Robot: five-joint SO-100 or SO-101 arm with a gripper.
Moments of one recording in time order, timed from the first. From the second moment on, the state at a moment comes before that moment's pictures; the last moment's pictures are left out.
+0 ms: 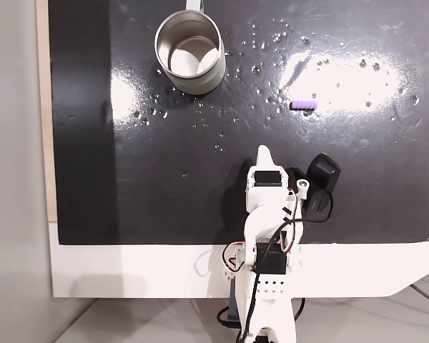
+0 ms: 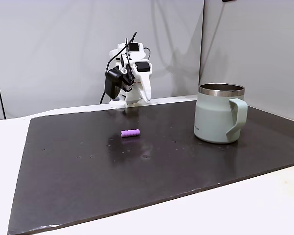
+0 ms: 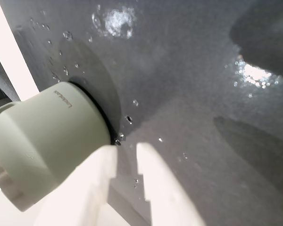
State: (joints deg) arm 3.5 181.7 171.1 48.4 -0.9
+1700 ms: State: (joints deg) arm 17.4 97.9 85.8 87.6 -8.8
